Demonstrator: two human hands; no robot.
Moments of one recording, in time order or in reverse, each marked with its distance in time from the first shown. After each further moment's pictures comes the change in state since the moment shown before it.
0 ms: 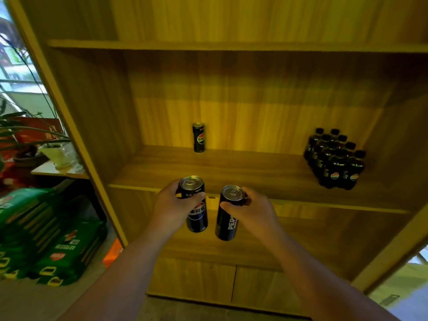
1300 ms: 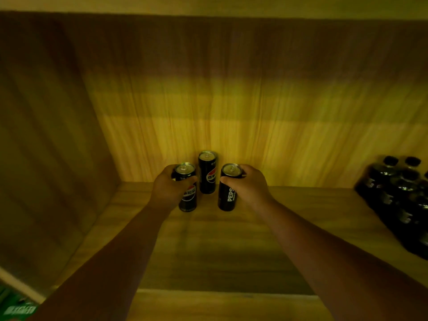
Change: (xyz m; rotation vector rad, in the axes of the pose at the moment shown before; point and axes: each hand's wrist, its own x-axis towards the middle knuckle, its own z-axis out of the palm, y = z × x) left_hand 0.407 -0.082 0.003 -0.028 0.002 -0.032; right_hand 0.384 -0.008 0.091 0.044 0.202 0.063
